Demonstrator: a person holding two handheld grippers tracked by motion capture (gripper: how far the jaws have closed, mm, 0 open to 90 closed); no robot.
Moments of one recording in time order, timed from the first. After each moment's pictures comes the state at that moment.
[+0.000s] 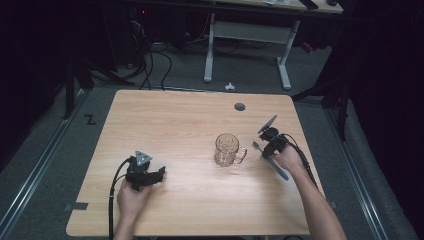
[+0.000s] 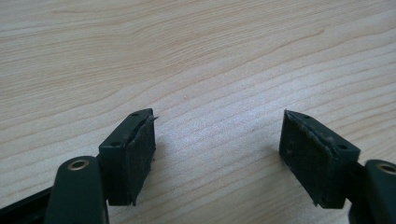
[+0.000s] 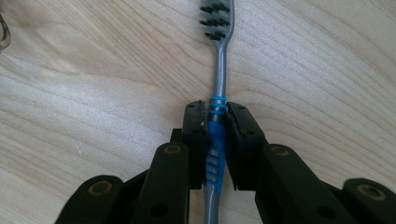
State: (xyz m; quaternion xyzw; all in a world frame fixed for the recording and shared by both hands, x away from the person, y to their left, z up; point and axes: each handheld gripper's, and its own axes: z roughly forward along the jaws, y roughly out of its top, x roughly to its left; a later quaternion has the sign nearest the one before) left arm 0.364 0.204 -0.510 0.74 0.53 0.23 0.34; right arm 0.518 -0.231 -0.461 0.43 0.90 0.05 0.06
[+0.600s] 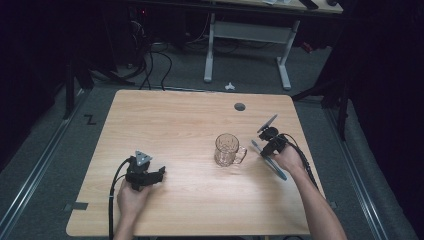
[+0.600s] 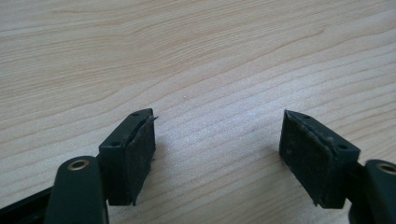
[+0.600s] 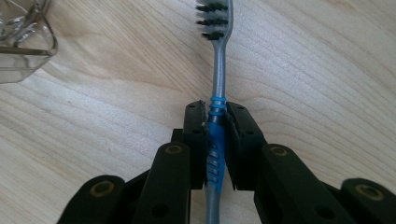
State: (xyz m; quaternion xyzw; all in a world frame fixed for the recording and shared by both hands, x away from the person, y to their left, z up) left arm 0.364 0.204 -0.510 0.74 0.53 0.23 0.34; right arm 0.510 -0.226 -0.450 0.42 0.90 0.08 0.06
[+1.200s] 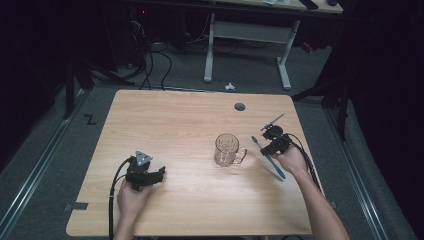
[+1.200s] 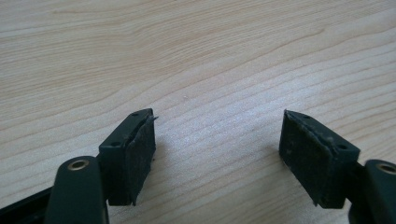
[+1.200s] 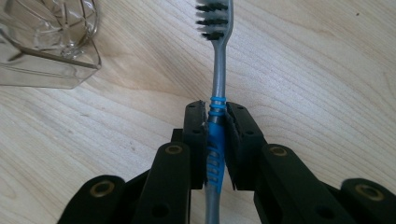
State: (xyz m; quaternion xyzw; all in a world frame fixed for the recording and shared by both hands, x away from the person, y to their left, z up) left arm 0.364 0.203 -0.510 0.74 0.53 0.23 0.34; right arm 0.497 -0.233 -0.432 0.42 0.90 0.14 0.07
